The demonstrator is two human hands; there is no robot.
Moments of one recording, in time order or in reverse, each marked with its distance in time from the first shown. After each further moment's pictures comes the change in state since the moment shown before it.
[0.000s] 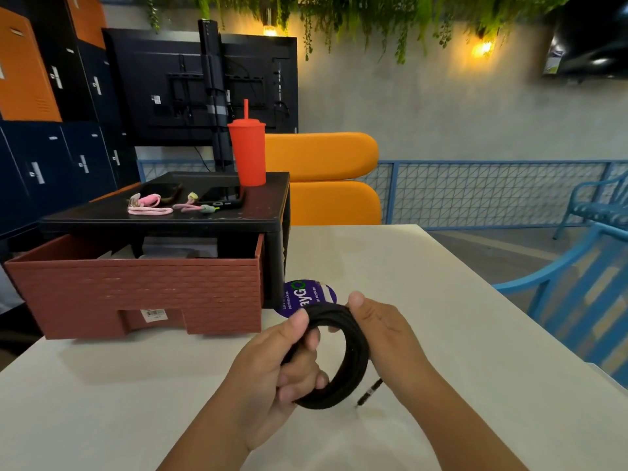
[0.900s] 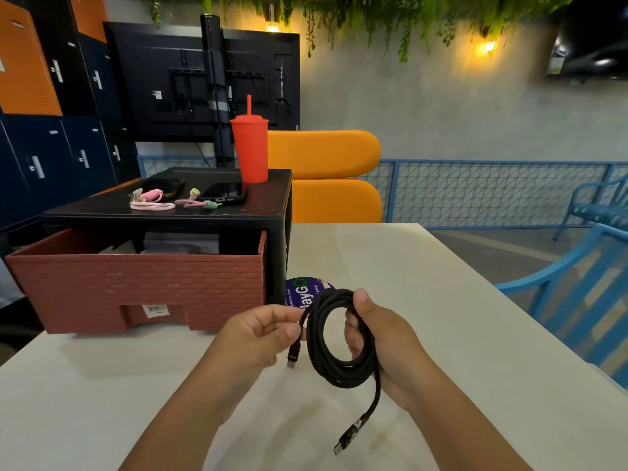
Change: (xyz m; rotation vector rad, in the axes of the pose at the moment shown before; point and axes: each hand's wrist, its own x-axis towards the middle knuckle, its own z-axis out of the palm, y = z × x) left_hand 0.006 0.017 -0.025 0.544 0.246 0.057; right_hand 0.007 0.010 0.002 0.268 0.013 0.377
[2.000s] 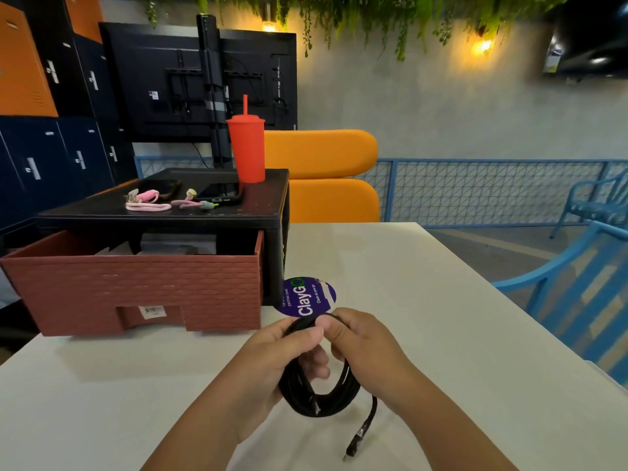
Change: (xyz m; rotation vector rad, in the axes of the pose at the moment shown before) left_hand -0.005 -0.001 0.021 -0.265 -0.179 -0.139; right_hand 0.001 0.008 0.005 -0.483 -0.089 -0.252
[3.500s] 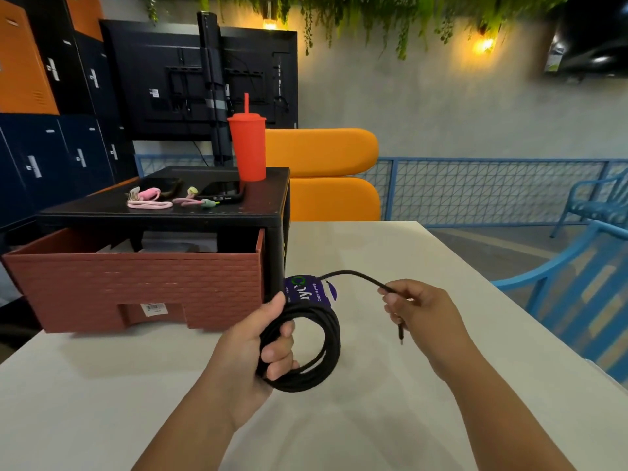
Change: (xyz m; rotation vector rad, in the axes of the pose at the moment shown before) left_hand 0.003 0.004 -0.012 -0.218 0.094 -0.061; right_hand 0.010 0.018 -0.054 0.086 0.387 0.107
